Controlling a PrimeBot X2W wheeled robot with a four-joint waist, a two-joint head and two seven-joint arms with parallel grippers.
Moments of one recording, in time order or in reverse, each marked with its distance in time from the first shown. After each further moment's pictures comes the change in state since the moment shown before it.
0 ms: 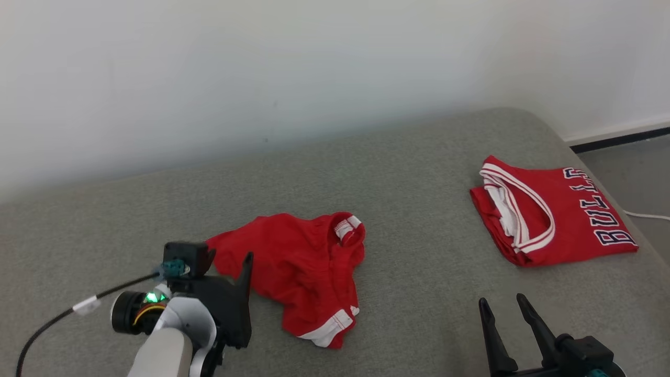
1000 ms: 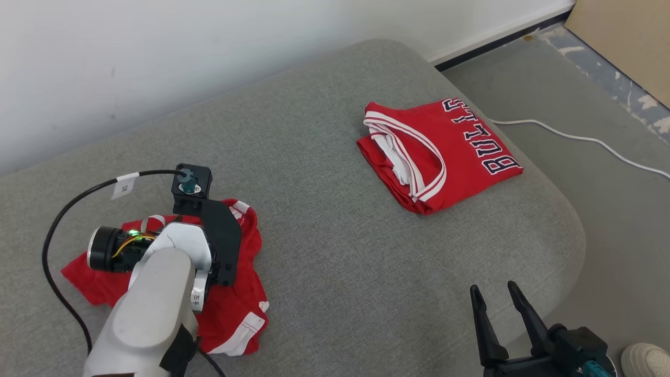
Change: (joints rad) left arm -0.361 0.050 -0.137 0.229 0.086 0.185 0.448; right arm -0.053 0.016 0.025 0.027 0.030 0.000 -0.035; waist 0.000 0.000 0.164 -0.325
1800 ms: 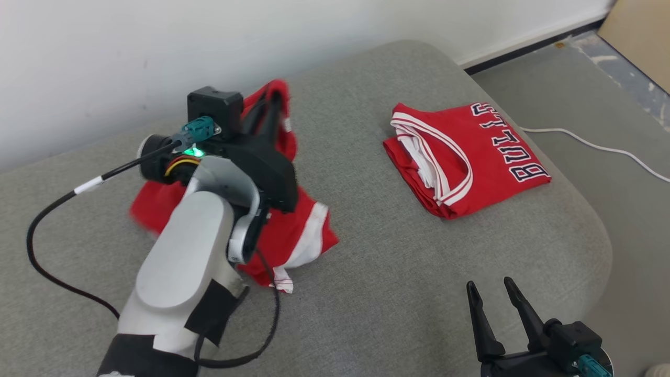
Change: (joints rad) left arm -0.129 -0.088 -0.053 -0.125 -0.209 -0.090 -0.509; right arm -0.029 0.002 0.009 0.033 -0.005 0.000 -0.010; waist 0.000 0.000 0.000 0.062
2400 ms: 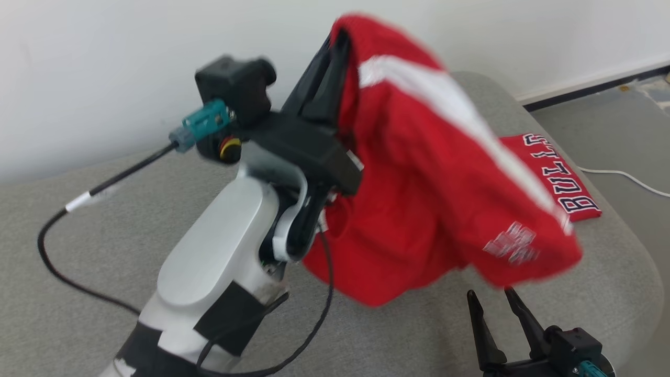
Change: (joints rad) left arm -0.074 0.008 -0.232 -0.261 -0.441 0.160 -0.164; right arm 0.031 -0.014 0.006 -0.024 -0.004 0.000 0.030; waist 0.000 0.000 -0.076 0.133
